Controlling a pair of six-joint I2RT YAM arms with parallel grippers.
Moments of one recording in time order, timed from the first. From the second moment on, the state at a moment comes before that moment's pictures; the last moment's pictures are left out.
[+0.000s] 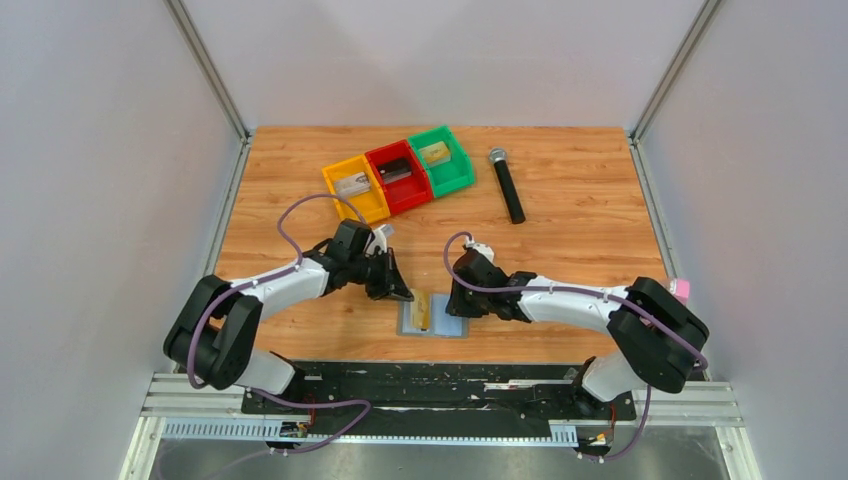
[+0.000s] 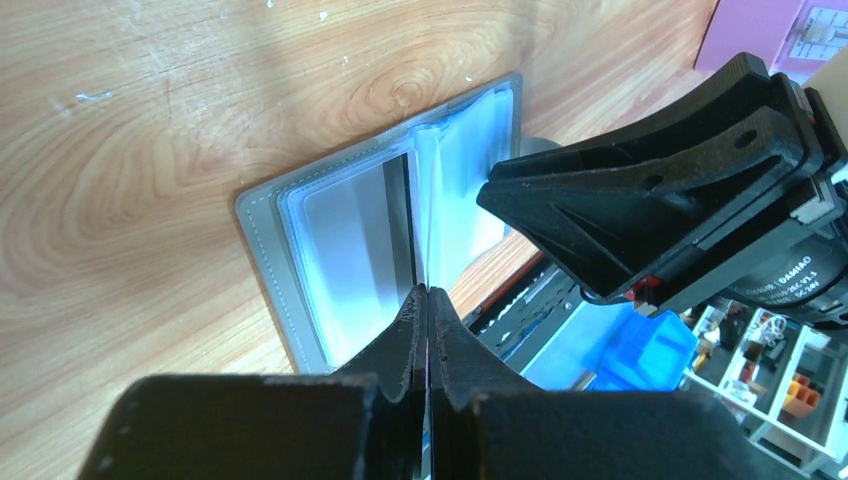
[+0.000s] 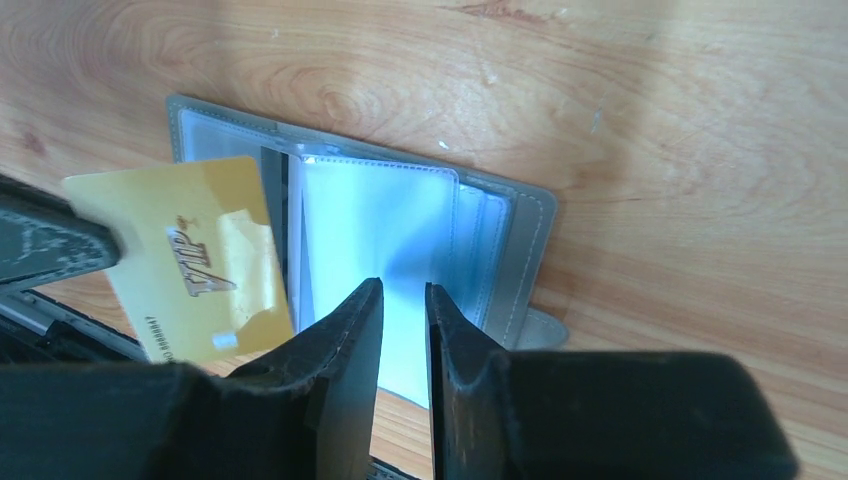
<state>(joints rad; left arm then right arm) -0.51 1.45 0.66 -0.12 0.60 -0.71 0.90 1.48 0.70 -0.16 0.06 0.87</state>
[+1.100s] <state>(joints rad) -0.53 1.22 0.73 -0.15 0.97 -0.58 0.54 1.21 0.83 -0.25 -0.91 0.36</state>
